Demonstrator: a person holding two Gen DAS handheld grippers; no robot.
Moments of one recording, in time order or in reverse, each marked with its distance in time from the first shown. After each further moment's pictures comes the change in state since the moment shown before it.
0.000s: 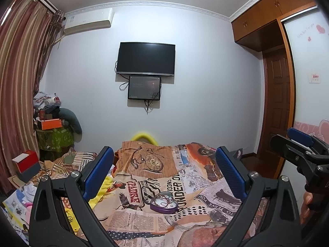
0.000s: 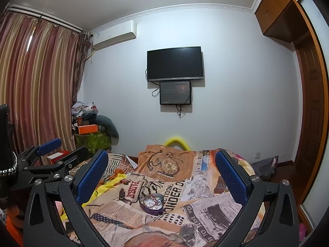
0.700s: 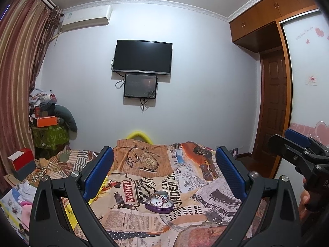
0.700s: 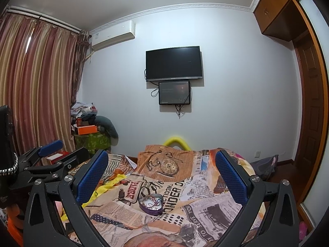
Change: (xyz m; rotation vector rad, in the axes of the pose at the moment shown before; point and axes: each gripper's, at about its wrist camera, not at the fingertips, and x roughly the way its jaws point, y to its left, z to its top) left arm 0.003 0.004 -0.001 -0.014 0.012 -0.036; right arm 0.002 -0.002 -0.001 0.007 -0.002 -0.007
